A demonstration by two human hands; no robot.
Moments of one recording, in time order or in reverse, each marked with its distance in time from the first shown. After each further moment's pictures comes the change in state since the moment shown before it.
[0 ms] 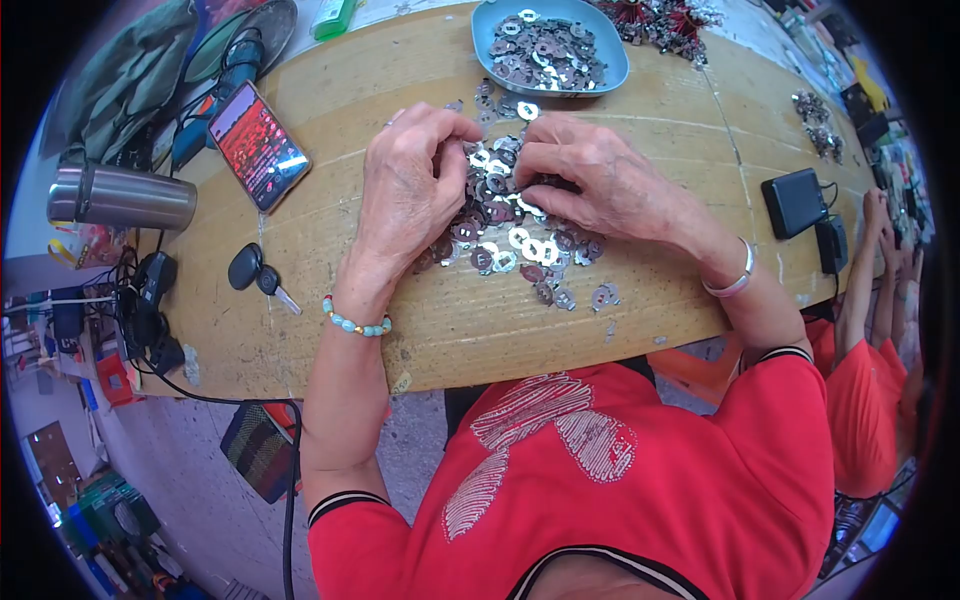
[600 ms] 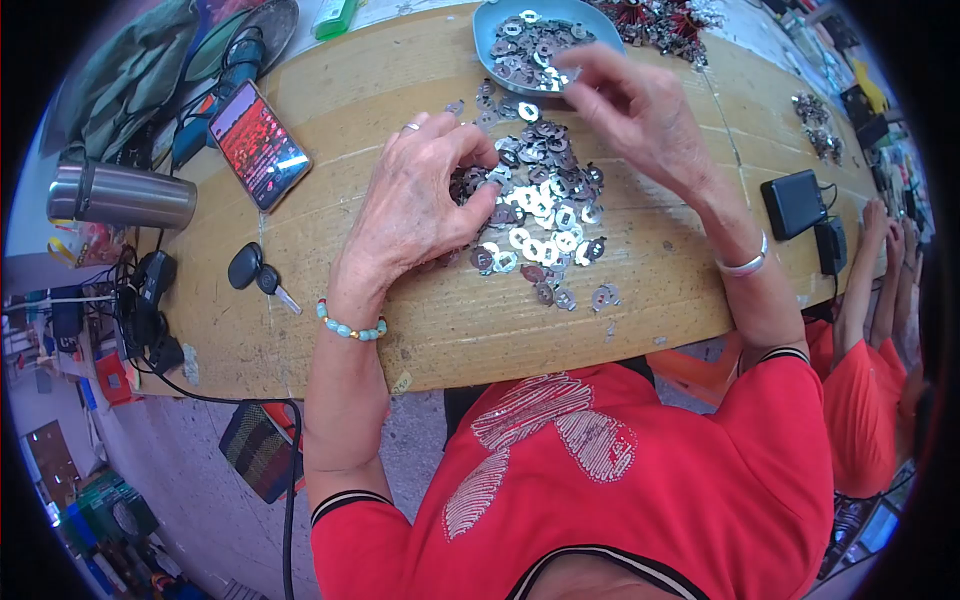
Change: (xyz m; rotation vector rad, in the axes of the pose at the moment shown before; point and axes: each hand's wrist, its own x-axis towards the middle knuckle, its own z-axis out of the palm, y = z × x) left_hand -0.001 0.010 -0.014 0.023 -0.249 0.082; right_hand 0.009 0.011 -0.029 0.022 0.412 0.281
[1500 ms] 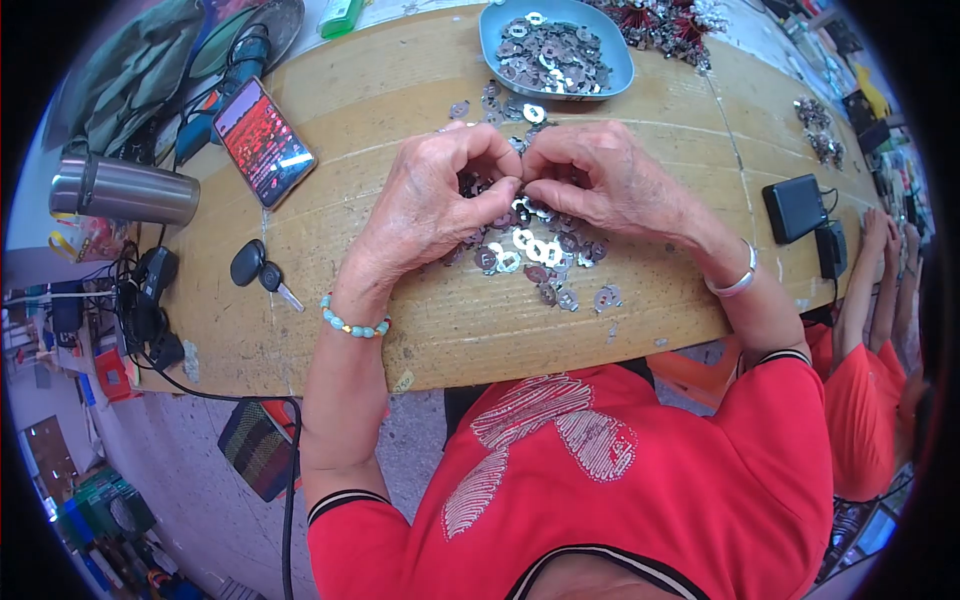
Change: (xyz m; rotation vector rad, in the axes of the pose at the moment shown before) left_hand 0.002 0.006 0.003 -0.409 -0.020 -0.098; right_hand -0.016 -0.013 0.018 0.180 -0.402 -0.185
